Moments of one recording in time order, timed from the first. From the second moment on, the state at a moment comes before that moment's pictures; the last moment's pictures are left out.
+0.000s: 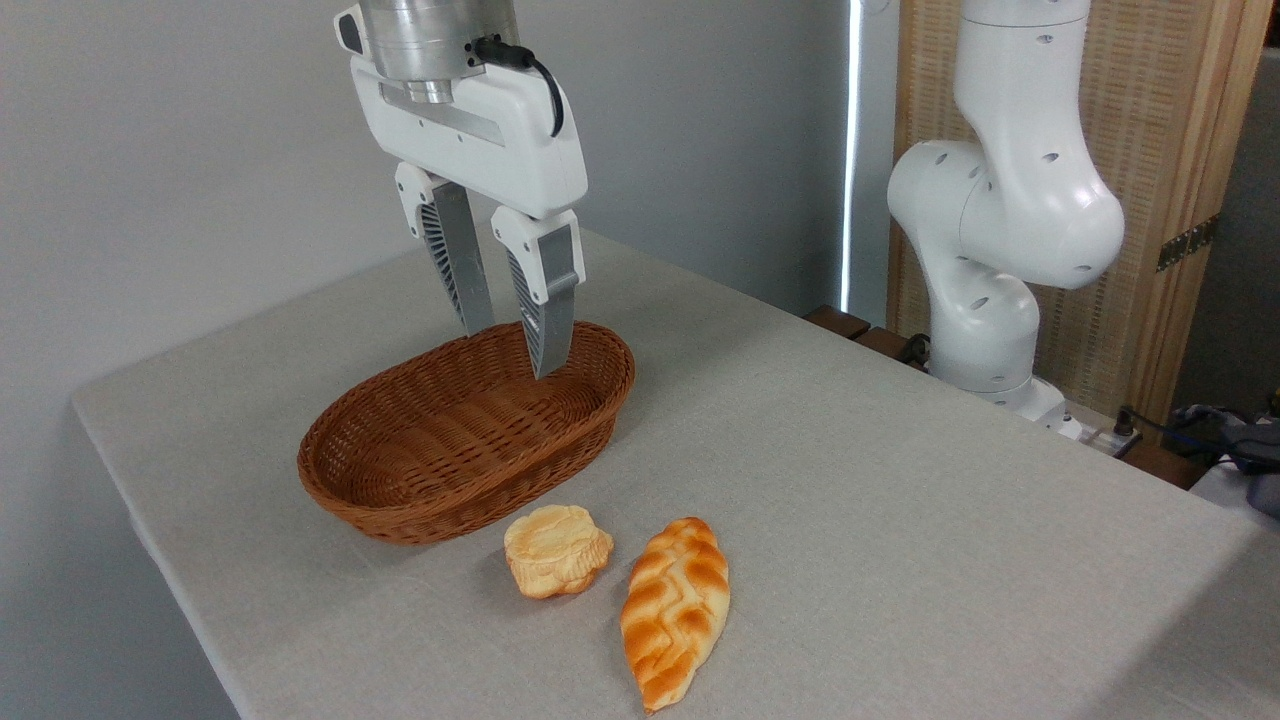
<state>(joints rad) -0.11 -0.03 0.03 -1.63 -0.04 1.61 0.66</state>
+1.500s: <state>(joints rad) -0.10 -0.14 0.11 -1.73 -0.04 1.58 0.67</state>
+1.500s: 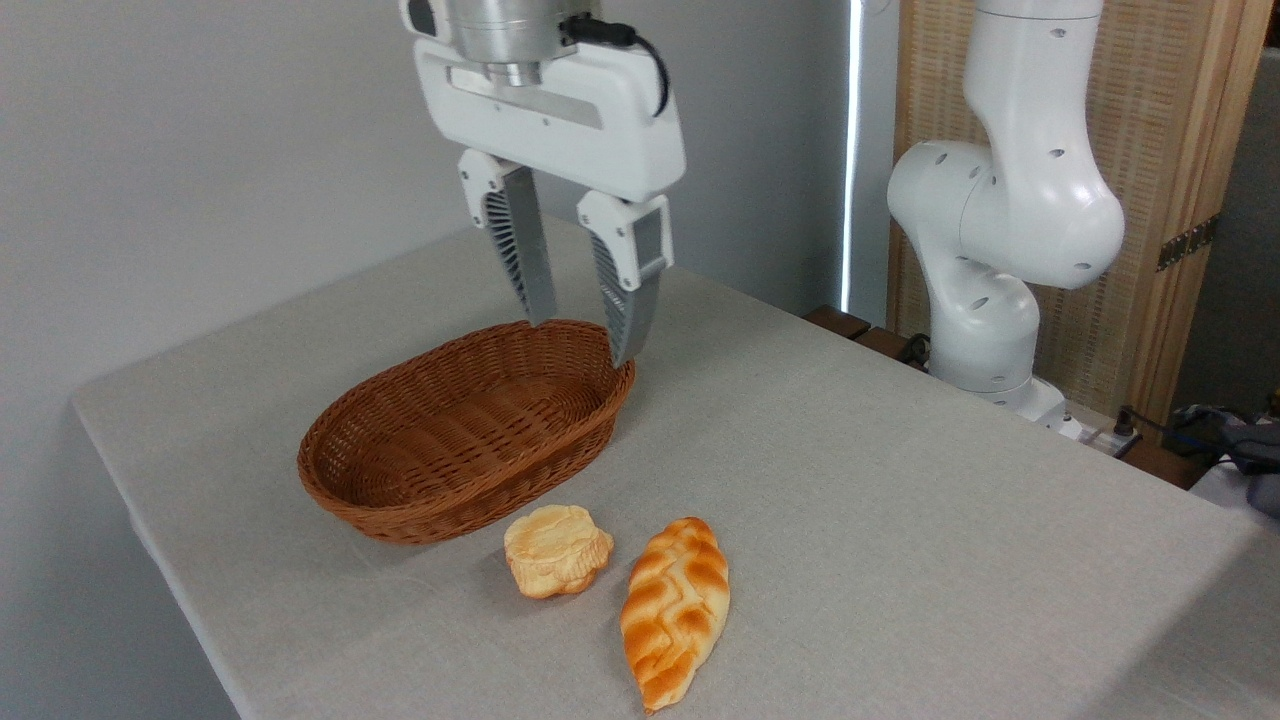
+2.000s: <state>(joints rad) -0.10 -0.22 0.18 -1.88 -0.04 1.75 0.67</state>
